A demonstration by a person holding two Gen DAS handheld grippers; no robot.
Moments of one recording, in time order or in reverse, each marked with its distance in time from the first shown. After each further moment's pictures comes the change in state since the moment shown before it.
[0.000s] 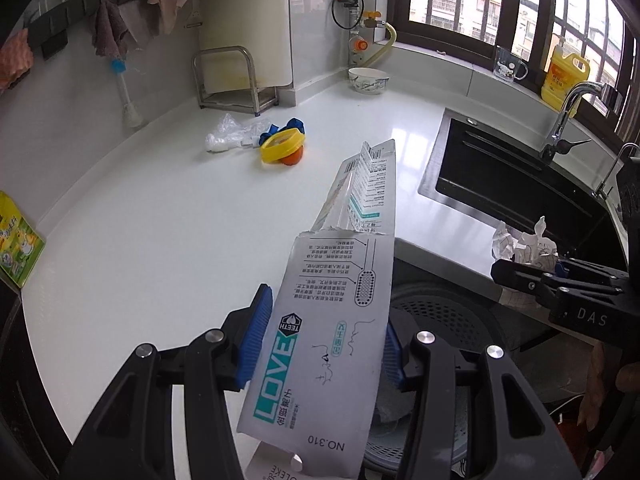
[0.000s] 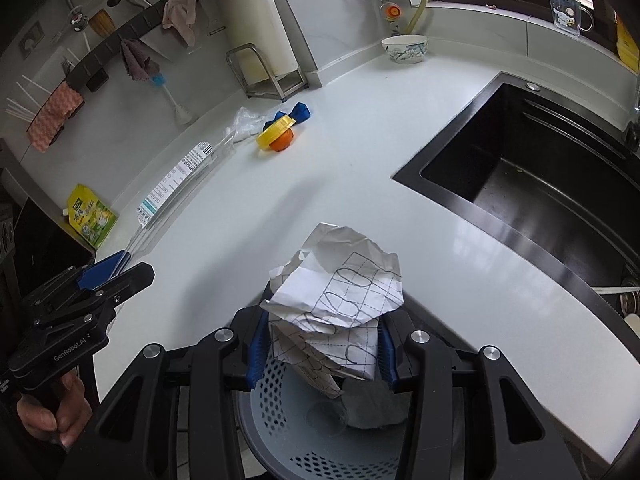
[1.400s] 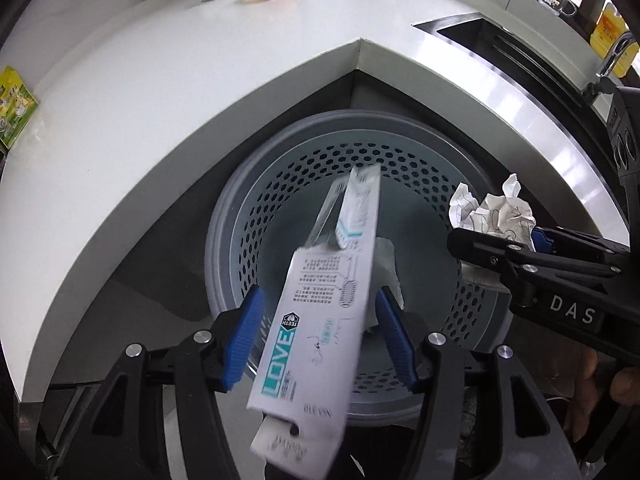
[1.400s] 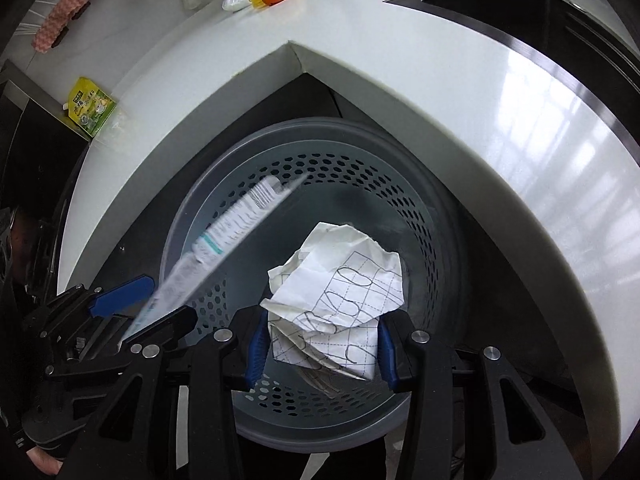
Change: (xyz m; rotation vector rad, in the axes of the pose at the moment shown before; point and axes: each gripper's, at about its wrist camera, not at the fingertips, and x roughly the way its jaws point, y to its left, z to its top) left arm 0.071 -0.087 -0.119 -0.181 0.299 0.084; right arm 0.073 -0.051 -0.078 -0.120 0.289 0.077
